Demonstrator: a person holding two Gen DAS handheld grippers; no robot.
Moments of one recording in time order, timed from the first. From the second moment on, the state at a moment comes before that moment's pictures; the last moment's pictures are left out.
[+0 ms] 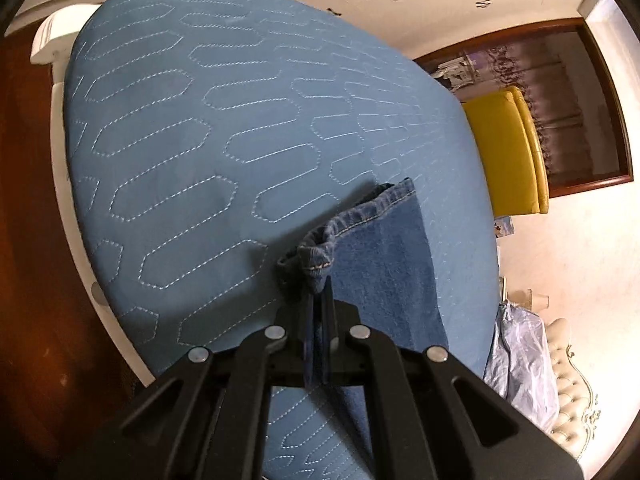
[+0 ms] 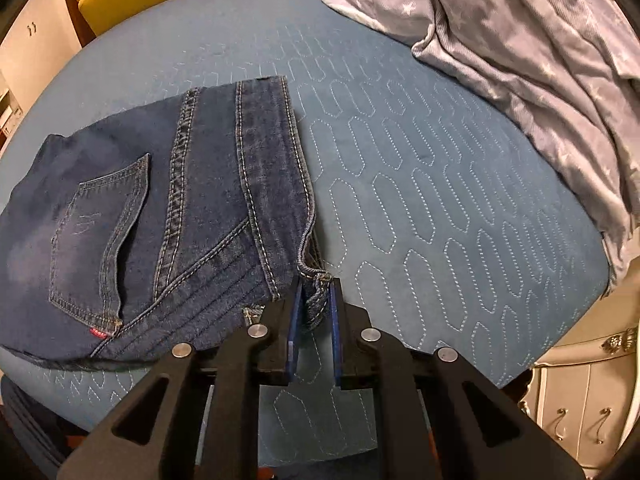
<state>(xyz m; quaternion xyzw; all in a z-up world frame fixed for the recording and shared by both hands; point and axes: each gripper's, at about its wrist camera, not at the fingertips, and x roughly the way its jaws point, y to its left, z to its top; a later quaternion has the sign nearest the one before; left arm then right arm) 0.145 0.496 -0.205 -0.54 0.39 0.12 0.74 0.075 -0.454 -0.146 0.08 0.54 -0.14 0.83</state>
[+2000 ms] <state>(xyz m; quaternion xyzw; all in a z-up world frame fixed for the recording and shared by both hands) 0.092 0.249 -0.202 -0.51 0.44 -0.13 0.73 0.078 -0.285 -0.161 0.37 0.52 0.05 0.77</state>
